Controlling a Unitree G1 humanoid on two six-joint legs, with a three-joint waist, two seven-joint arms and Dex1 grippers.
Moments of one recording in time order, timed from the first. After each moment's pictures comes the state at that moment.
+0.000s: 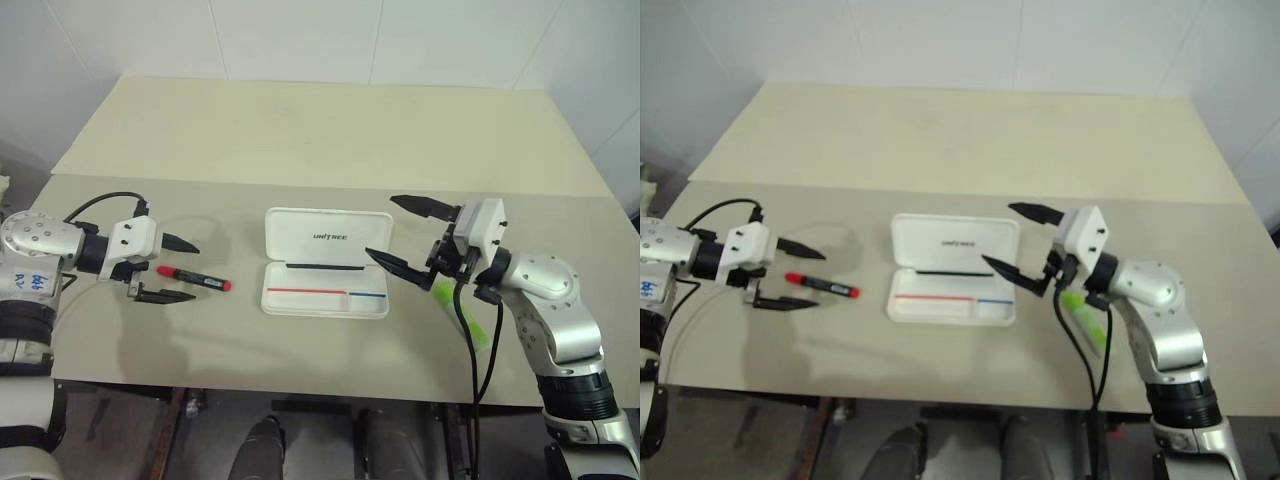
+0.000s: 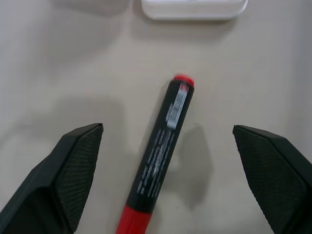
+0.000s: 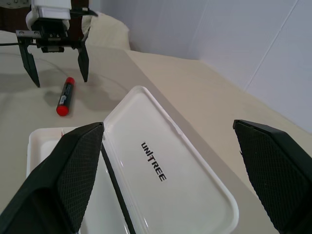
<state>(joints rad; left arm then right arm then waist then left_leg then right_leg) -0.77 0.95 -0.10 0.80 -0.12 -0.33 -1.50 -0.38 -0.55 -0.04 -0.24 0.40 0.11 0.89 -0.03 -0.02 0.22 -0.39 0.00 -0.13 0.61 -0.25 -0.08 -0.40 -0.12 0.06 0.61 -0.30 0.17</state>
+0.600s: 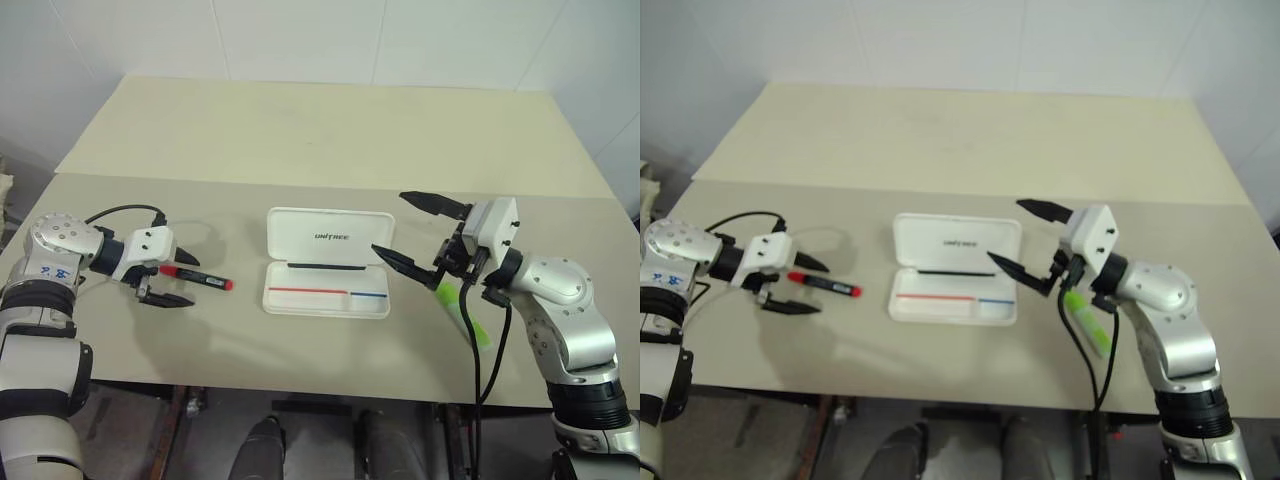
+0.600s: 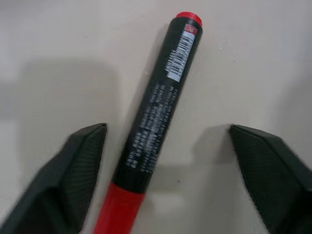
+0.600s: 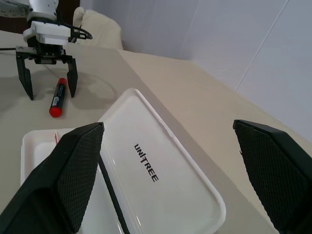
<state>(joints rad) -0.95 0.87 -0.19 1.16 0.05 -0.49 -1.50 -0.36 -0.57 -0.06 -0.30 0.40 0.14 0.85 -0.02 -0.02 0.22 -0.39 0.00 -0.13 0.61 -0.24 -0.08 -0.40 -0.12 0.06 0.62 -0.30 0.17</state>
